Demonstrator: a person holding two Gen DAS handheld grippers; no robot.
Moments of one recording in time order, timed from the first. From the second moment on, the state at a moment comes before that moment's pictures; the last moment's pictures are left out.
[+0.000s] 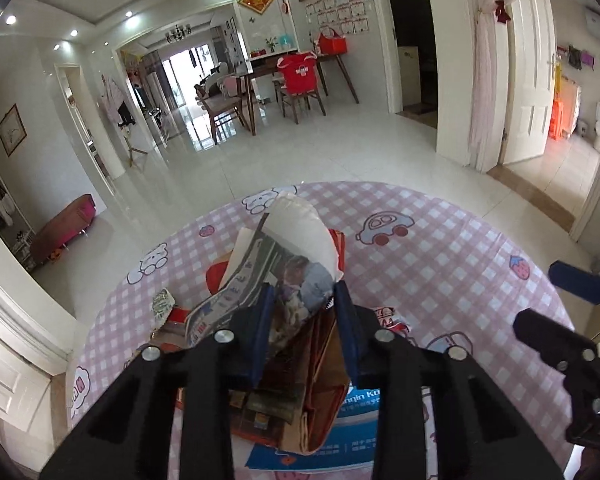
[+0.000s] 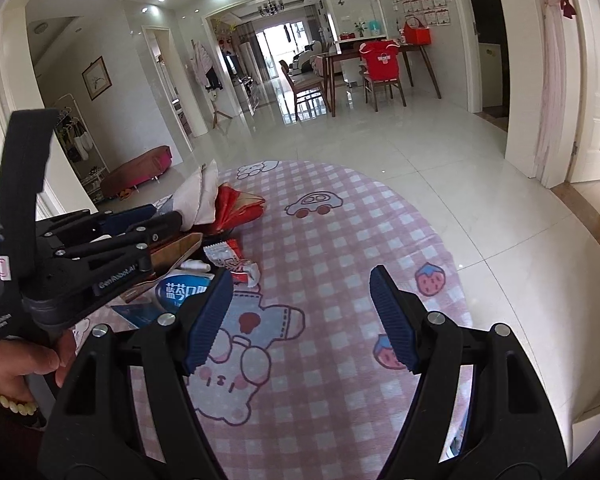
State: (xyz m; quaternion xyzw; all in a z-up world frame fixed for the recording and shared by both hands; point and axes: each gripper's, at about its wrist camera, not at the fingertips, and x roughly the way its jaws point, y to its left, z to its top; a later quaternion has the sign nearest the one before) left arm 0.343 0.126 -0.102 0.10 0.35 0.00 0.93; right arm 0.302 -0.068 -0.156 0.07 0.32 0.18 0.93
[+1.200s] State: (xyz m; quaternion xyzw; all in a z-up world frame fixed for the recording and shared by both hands) left arm 0.218 0.232 -0.086 -0.04 0.27 0.05 0.96; right arm 0.319 0.093 -0.167 0.04 0.38 0.31 0.87
